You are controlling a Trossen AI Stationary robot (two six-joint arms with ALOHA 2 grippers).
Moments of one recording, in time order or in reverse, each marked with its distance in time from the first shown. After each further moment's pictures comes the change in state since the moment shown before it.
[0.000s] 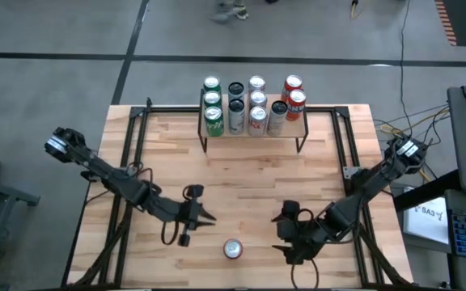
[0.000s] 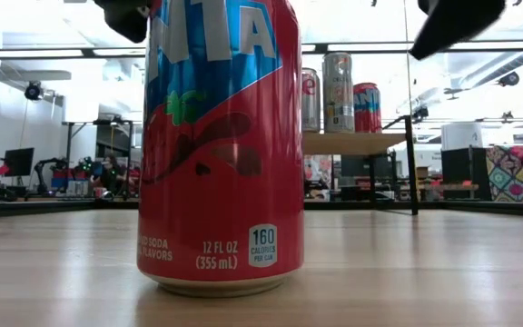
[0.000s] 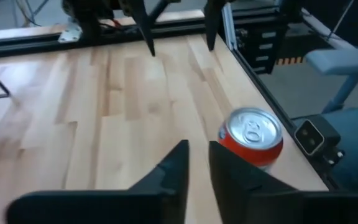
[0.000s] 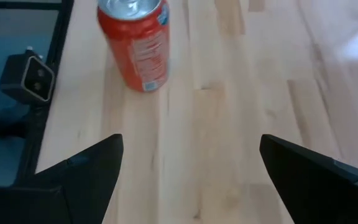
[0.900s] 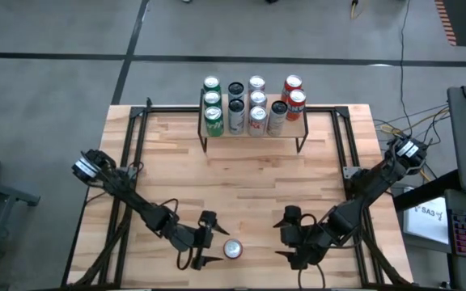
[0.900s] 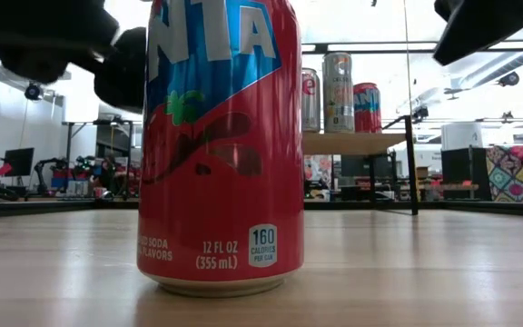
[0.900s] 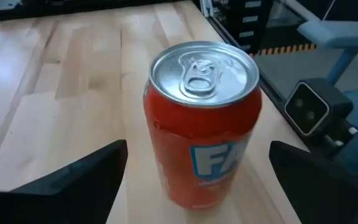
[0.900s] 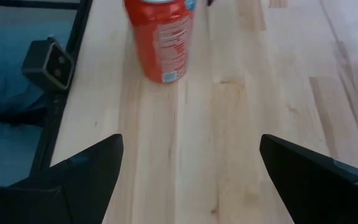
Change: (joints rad) left arm -0.110 0.438 0.001 0.418 -0.052 -0.044; right arm 0.053 0.000 -0.058 0.084 0.002 0.005
